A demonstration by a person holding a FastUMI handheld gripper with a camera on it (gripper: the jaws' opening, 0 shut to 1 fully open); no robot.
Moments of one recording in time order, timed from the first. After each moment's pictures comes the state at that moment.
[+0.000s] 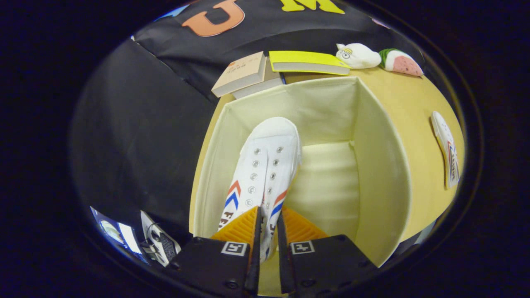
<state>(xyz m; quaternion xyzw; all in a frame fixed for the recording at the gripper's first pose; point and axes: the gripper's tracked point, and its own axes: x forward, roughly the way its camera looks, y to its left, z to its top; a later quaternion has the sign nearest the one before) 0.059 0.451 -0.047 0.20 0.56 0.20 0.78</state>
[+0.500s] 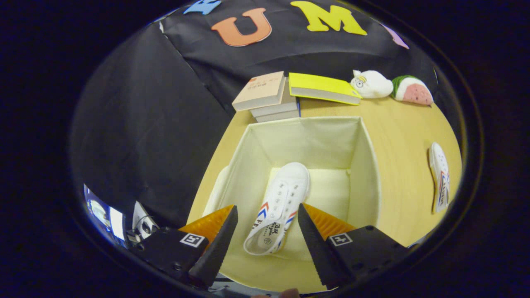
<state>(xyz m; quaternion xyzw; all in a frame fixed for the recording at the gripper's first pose) 0.065 0.422 -0.010 0.12 0.47 0.23 0.84</state>
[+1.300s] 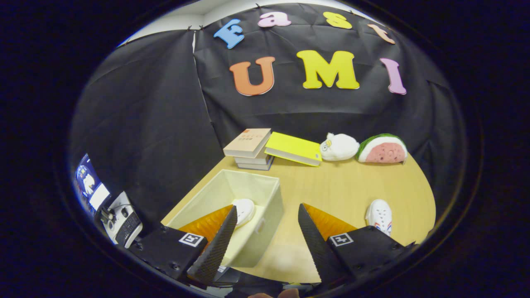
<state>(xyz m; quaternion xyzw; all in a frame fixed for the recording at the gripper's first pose) 0.063 0.222 0.060 0.09 0.30 0.21 0.93</state>
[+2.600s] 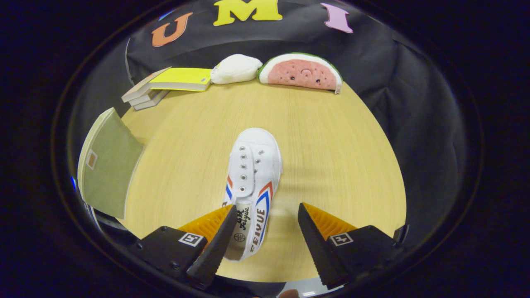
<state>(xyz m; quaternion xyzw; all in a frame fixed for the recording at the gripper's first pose) 0.101 -0.026 -0.164 0.03 0.53 0.06 0.85</state>
